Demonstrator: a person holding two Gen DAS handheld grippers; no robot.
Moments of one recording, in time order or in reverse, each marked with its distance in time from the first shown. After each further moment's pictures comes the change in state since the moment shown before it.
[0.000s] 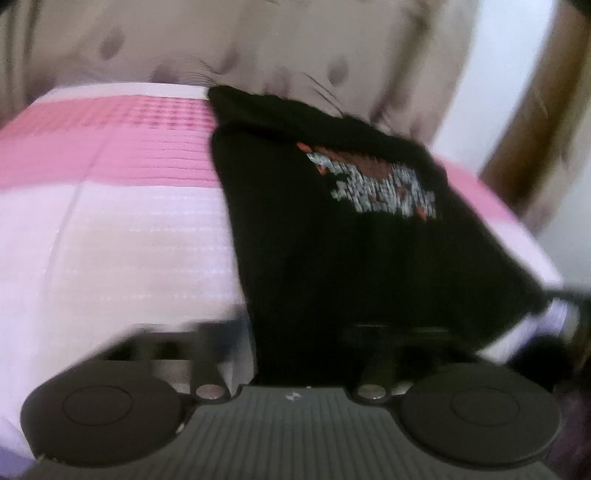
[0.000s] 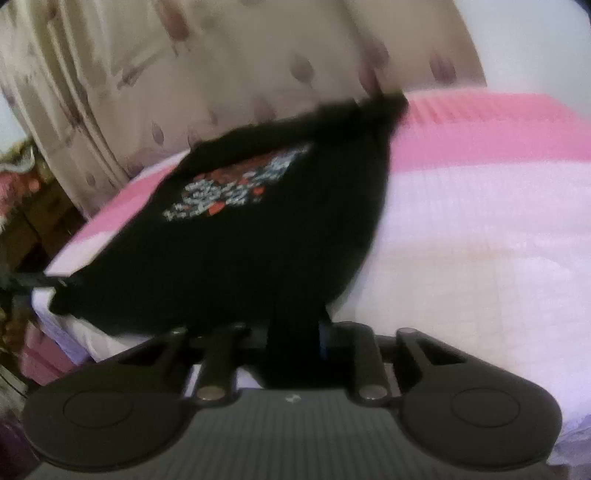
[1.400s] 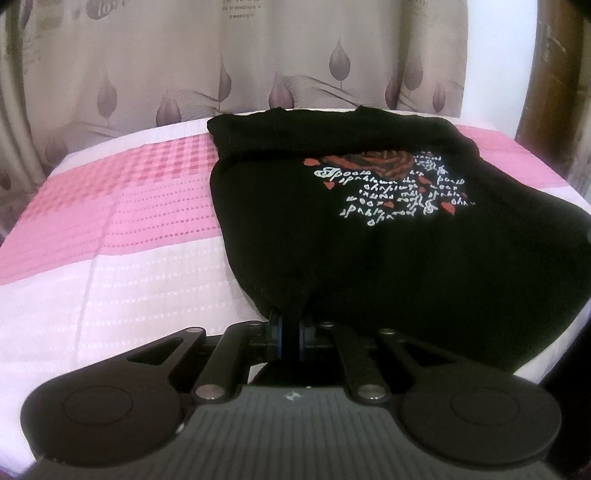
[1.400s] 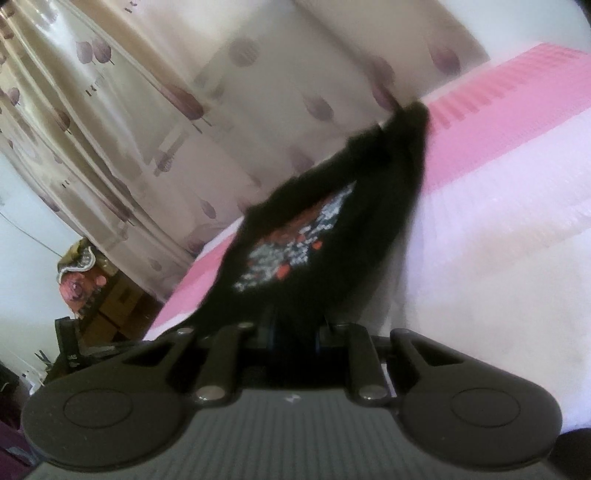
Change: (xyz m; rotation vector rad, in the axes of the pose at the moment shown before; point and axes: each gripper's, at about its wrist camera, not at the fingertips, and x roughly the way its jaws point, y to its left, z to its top) left arm 0.019 -0.058 0.030 0.158 -0.013 0.257; right arm -0.001 -0.003 0.014 0.242 -0.168 0.245
